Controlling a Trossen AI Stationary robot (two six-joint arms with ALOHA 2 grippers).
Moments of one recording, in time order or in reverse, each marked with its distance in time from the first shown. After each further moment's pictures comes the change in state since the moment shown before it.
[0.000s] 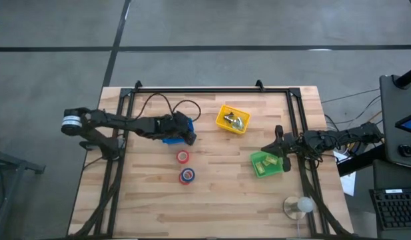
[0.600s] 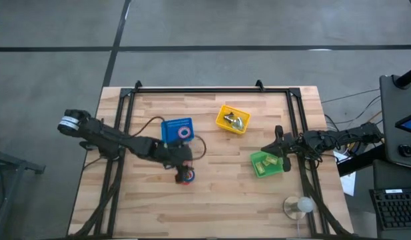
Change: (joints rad) left arm -0.358 -0.015 0.030 -0.011 0.205 0.240; right arm 0.000 0.002 -0.002 0.003 0.000 0.011
